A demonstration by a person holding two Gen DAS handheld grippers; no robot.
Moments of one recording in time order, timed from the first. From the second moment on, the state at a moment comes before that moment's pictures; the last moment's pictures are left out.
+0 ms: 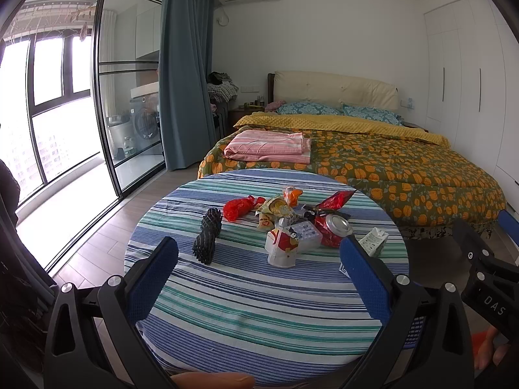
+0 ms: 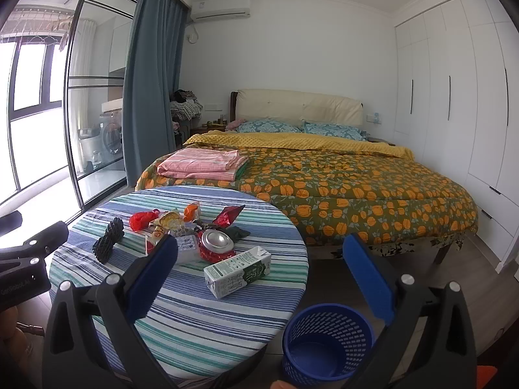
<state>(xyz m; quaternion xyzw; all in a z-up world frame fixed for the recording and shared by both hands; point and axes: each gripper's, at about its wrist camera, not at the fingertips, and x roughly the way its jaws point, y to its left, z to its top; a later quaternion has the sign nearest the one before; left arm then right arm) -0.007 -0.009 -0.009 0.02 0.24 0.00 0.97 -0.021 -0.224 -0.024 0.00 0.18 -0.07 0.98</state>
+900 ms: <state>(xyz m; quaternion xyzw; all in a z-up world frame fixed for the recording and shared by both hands) -0.005 -0.006 -0.012 0.02 0.24 0.00 0.97 -0.024 -0.226 -0.024 0.00 0.18 -0.07 0.98</state>
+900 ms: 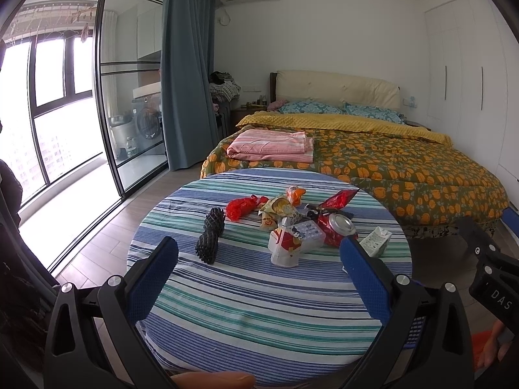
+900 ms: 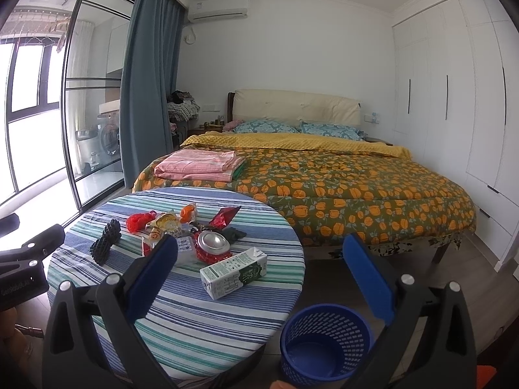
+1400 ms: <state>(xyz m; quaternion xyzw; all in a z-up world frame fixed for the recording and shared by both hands) -0.005 -0.002 -0.020 0.02 0.24 0.01 0.97 -0.023 -0.227 -0.025 0.00 0.18 -0.07 0.98</state>
